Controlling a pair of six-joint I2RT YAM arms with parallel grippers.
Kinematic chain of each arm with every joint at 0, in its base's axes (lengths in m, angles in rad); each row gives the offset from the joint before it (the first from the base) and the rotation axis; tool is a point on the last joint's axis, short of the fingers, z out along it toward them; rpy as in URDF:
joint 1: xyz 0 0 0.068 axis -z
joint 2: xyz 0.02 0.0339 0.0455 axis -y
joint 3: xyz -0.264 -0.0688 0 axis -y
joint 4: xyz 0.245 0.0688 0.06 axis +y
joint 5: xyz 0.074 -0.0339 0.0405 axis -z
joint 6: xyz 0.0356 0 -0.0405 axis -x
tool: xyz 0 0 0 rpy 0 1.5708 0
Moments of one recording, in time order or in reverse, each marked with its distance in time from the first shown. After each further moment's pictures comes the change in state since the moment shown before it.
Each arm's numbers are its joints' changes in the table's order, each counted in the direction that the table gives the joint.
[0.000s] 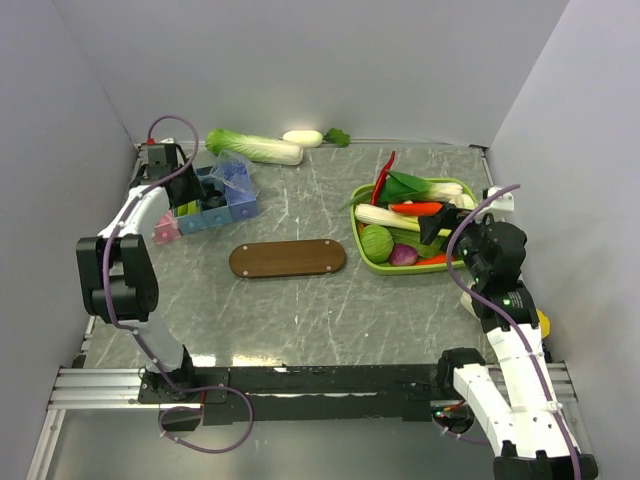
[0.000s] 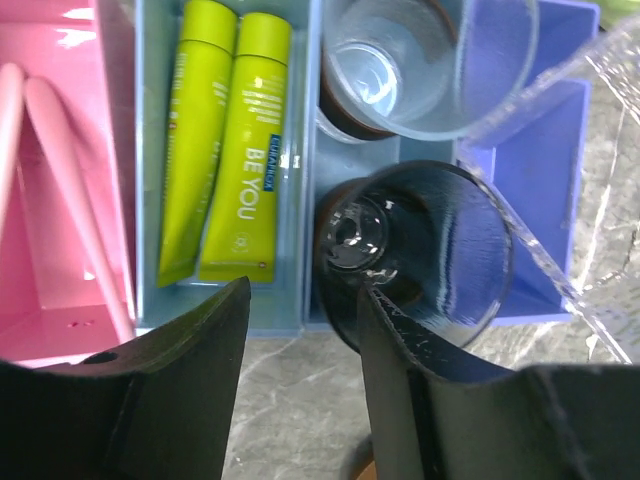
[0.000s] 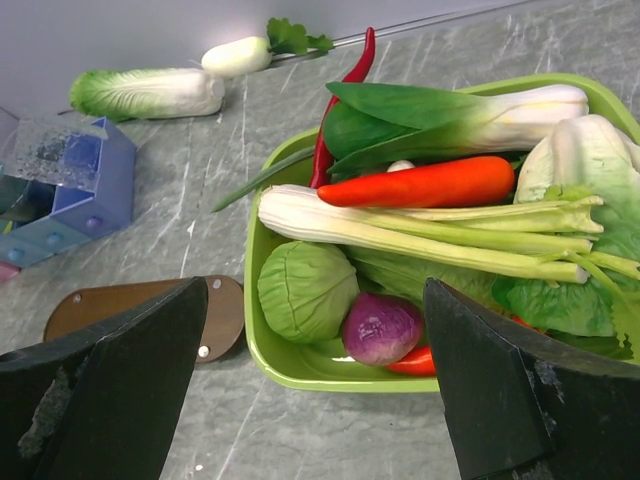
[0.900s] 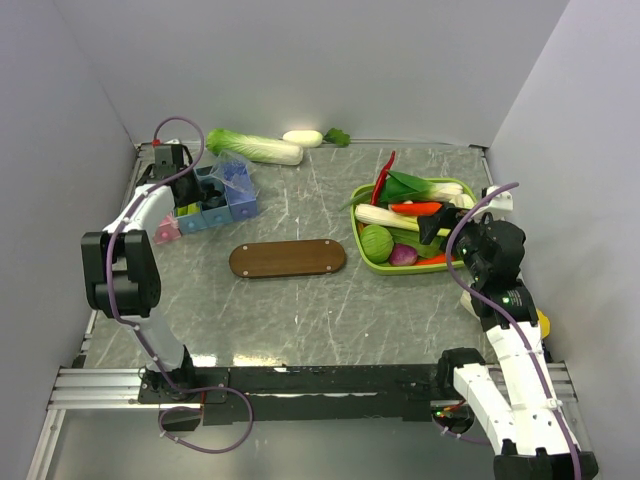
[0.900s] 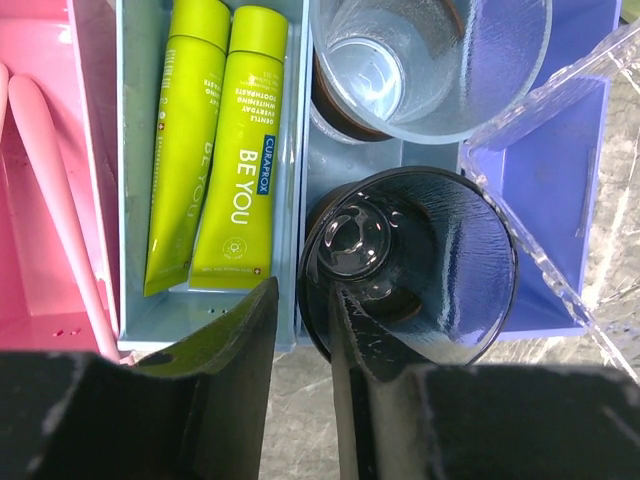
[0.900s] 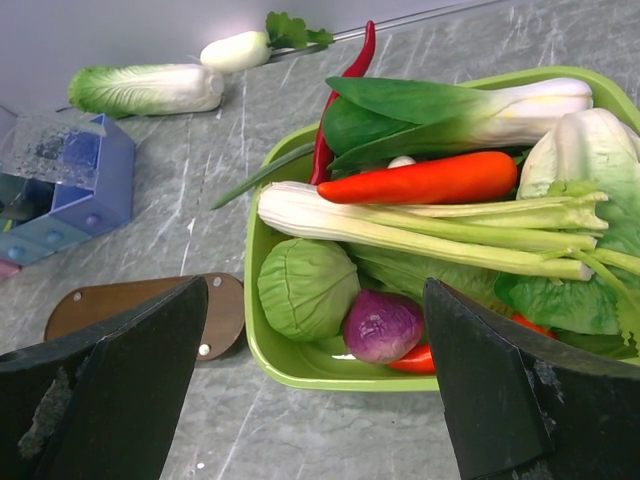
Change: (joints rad) left arm 0.025 -0.035 0.010 -0.006 -0.036 0.000; right arm 0.000 -0.011 0.000 0.000 -0.003 -0.007
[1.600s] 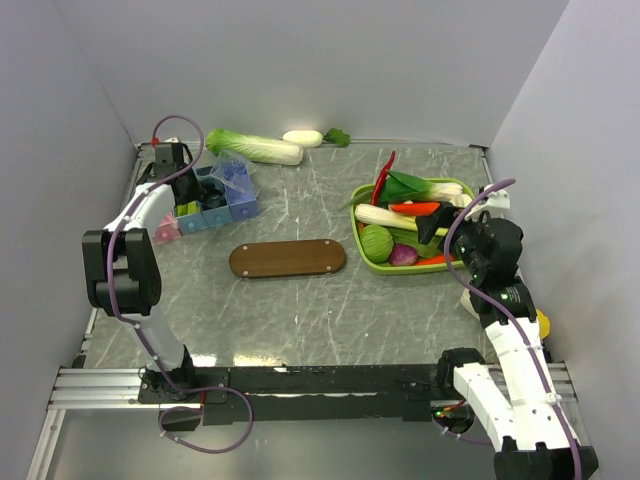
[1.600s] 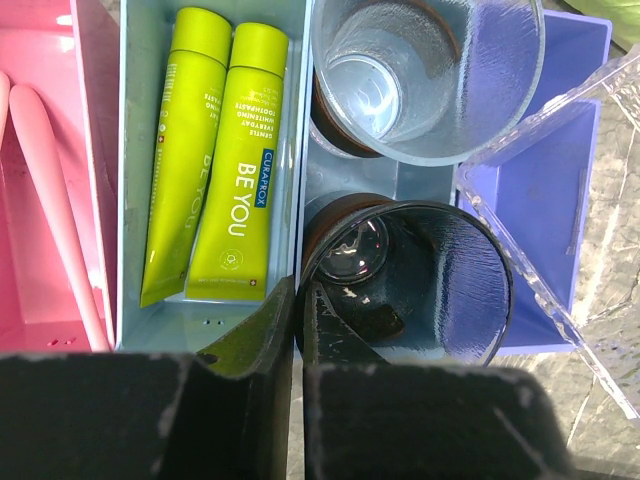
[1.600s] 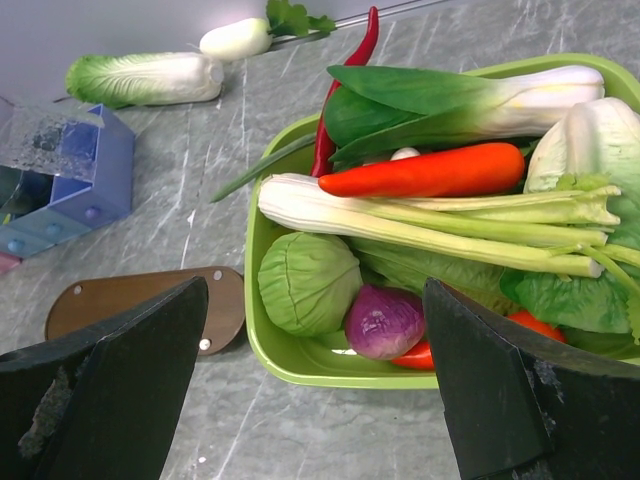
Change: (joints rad) left arm 0.004 -0.014 0.017 -0.010 -0.007 0.021; right arm 0.000 -0.023 0.000 0.000 -0.013 -0.003
